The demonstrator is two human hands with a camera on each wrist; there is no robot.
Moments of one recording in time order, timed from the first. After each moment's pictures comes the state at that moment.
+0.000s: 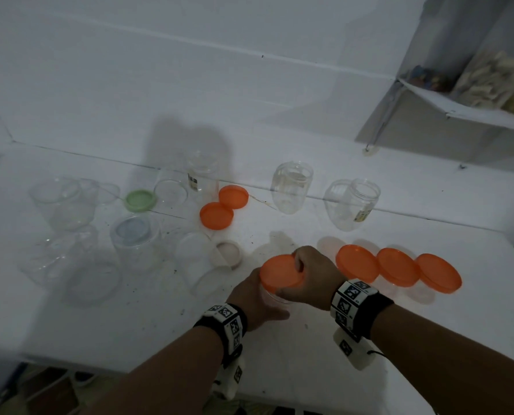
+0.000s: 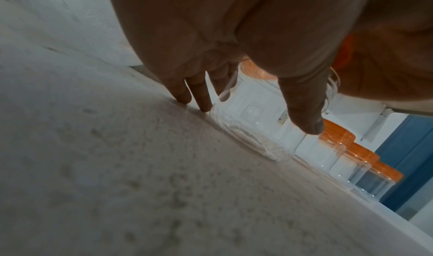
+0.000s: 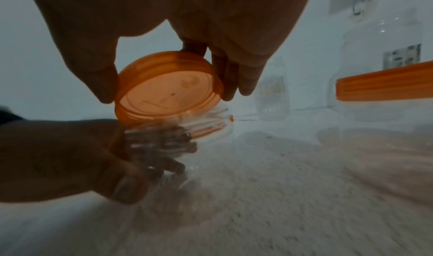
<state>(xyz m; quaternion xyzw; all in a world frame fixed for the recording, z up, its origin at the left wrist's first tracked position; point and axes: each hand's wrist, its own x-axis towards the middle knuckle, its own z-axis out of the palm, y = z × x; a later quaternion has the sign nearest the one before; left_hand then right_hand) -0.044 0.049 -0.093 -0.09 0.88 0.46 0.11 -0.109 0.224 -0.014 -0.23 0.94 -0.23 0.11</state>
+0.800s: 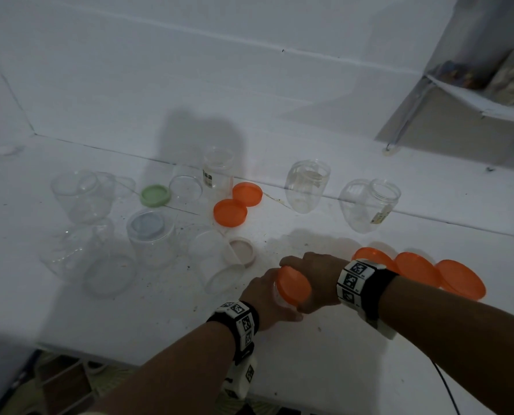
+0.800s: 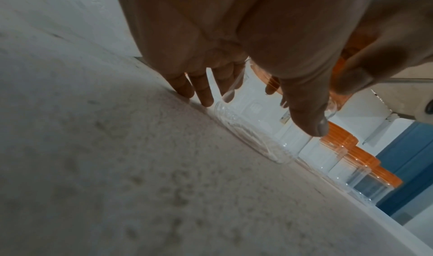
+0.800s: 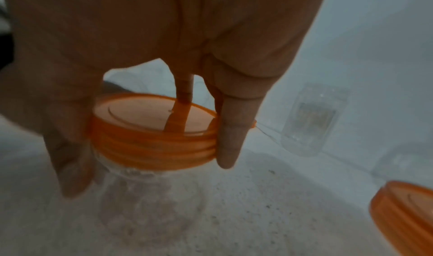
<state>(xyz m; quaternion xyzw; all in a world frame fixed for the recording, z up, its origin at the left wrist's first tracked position) -0.050 0.045 -0.098 -0.09 0.88 0.44 0.14 -0.126 0.191 0.010 -0.34 0.90 0.11 0.26</state>
